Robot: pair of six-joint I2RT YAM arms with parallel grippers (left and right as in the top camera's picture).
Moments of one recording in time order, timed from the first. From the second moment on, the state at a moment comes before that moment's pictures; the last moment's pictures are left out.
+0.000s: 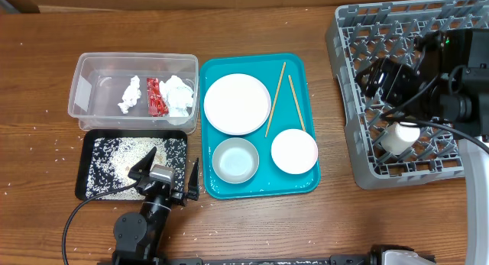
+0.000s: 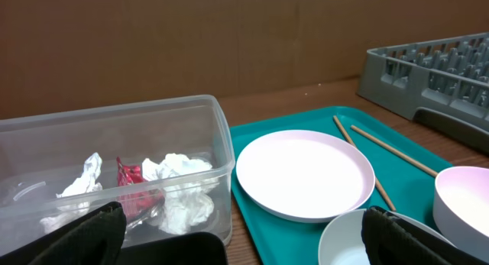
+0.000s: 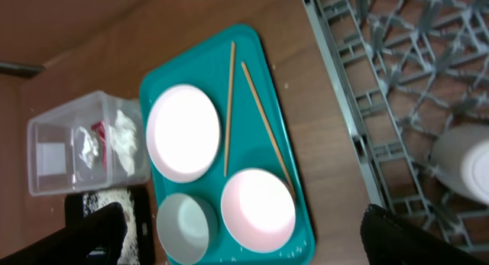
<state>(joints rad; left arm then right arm) -0.12 0.02 0.02 -0.08 0.14 0.04 -0.05 1.37 1.62 -1.20 -0.36 0.37</state>
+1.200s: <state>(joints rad) -0.12 0.02 0.02 -0.08 0.14 0.04 0.38 2.09 1.62 -0.90 -0.04 0.24</state>
